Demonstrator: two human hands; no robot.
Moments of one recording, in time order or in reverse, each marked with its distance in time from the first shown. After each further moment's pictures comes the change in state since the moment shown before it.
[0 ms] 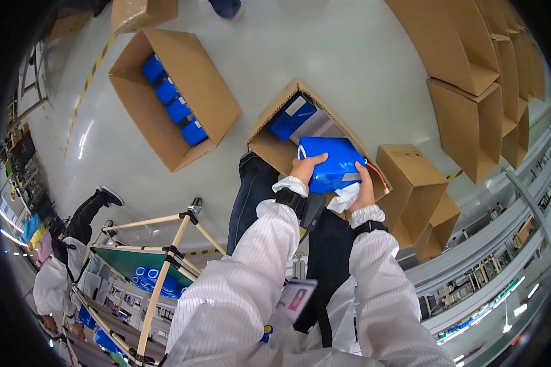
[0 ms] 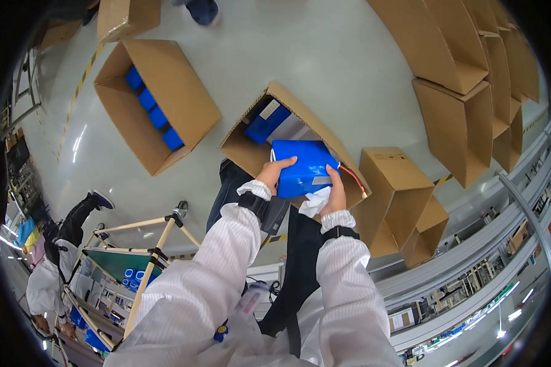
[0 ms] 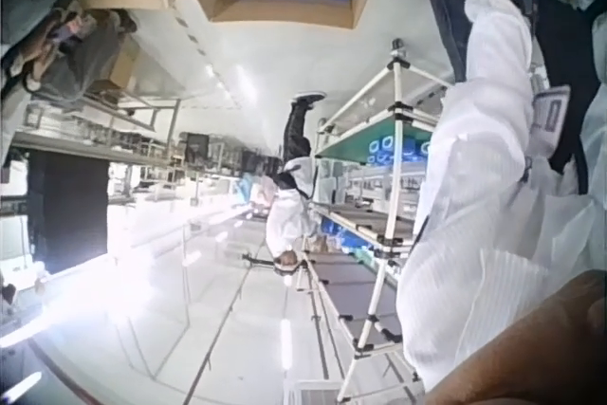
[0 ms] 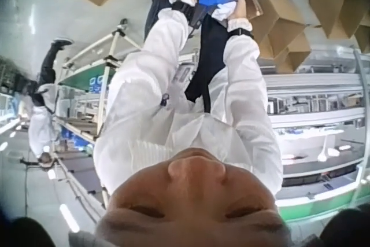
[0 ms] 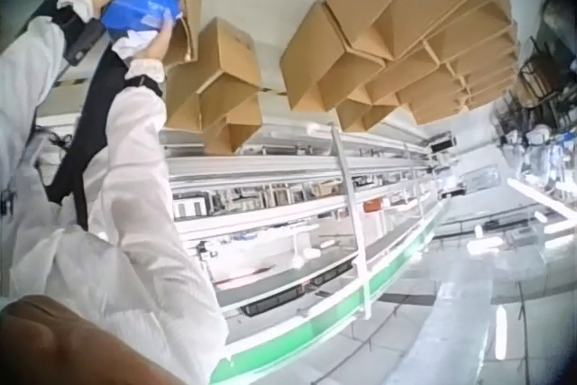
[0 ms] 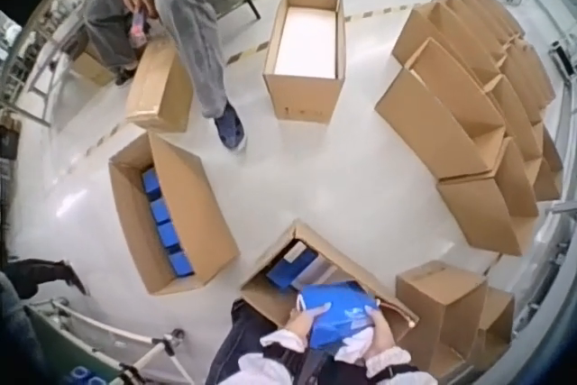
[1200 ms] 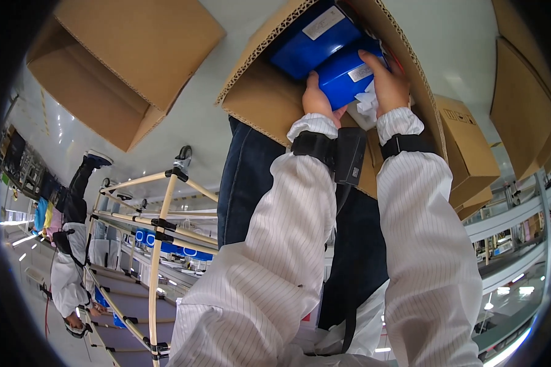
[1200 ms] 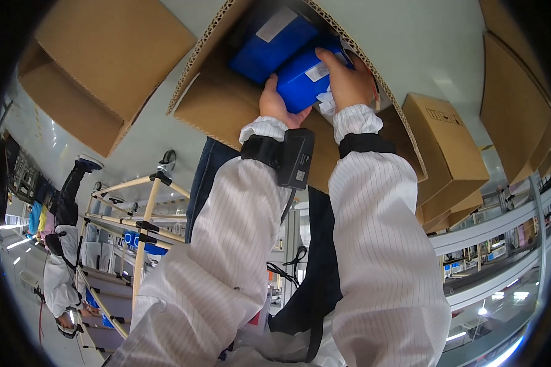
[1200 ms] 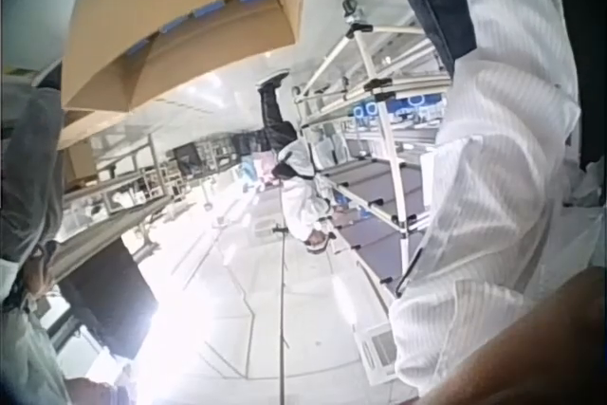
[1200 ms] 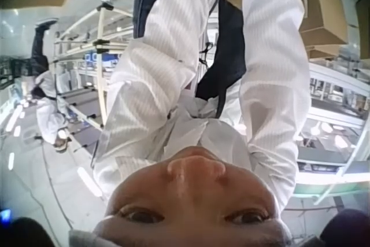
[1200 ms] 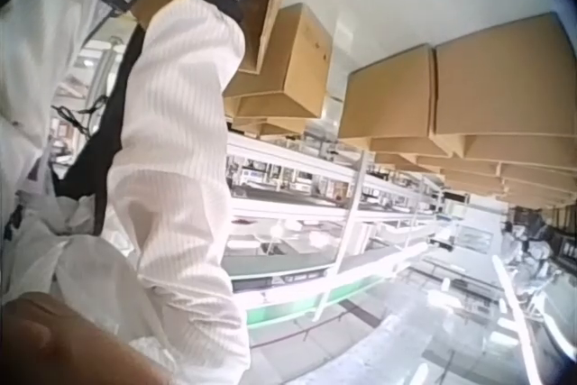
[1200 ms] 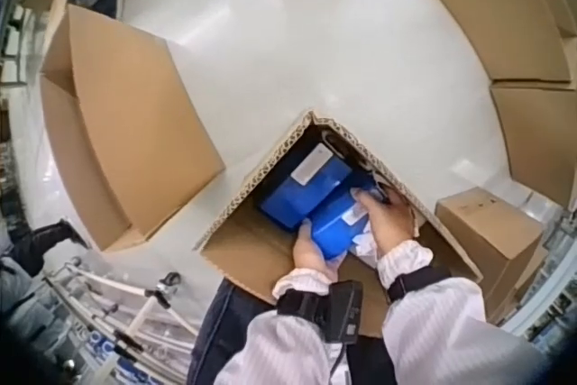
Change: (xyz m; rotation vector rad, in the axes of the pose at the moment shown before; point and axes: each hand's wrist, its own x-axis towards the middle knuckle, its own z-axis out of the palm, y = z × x) left_hand 0.115 -0.010 -0.011 -0.586 0.344 -0.028; right_hand 0.186 0.026 0.045 -0.888 0.200 -0.544
